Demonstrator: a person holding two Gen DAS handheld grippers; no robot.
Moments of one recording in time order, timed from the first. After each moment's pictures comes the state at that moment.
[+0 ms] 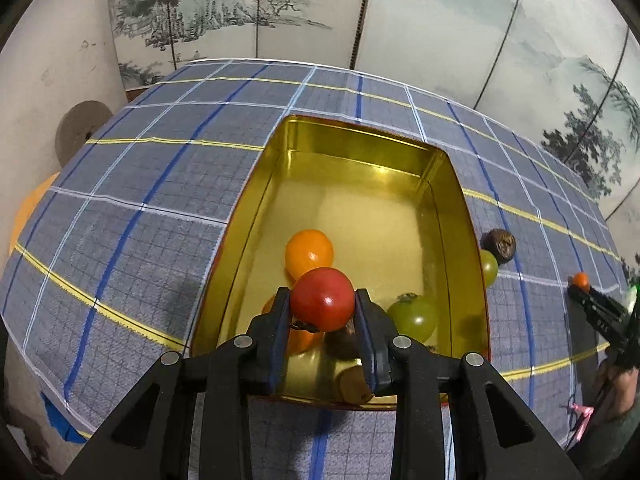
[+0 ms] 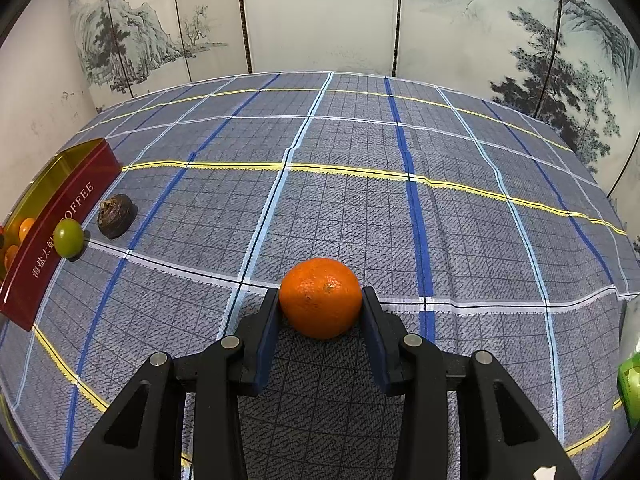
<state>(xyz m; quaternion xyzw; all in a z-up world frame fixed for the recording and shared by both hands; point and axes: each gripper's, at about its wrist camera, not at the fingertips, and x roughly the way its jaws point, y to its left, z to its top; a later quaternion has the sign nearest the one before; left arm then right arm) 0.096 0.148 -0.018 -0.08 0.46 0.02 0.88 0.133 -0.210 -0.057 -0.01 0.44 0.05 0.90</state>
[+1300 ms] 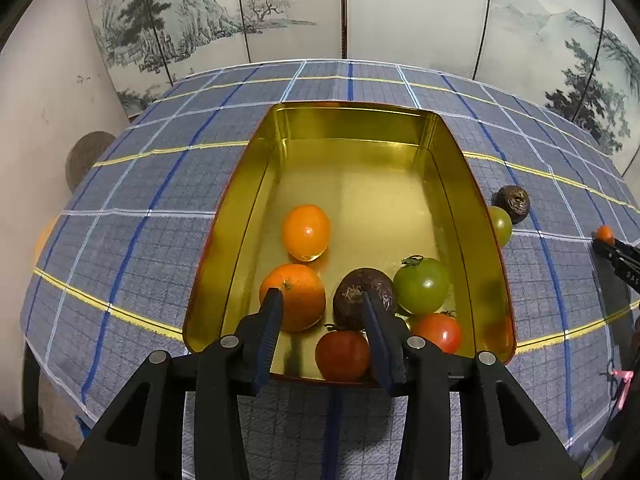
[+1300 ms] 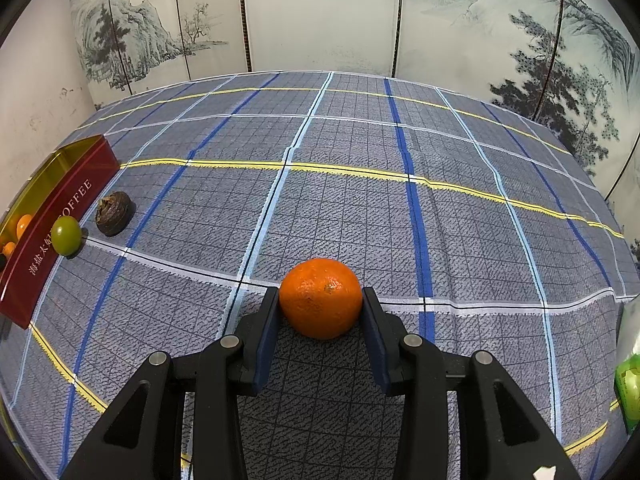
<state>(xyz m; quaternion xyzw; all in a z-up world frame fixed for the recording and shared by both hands) 0.085 0.129 -0.031 -0.01 0.46 0.03 0.88 0.133 -0.211 -0.057 -0.02 0.44 0.05 0.90</state>
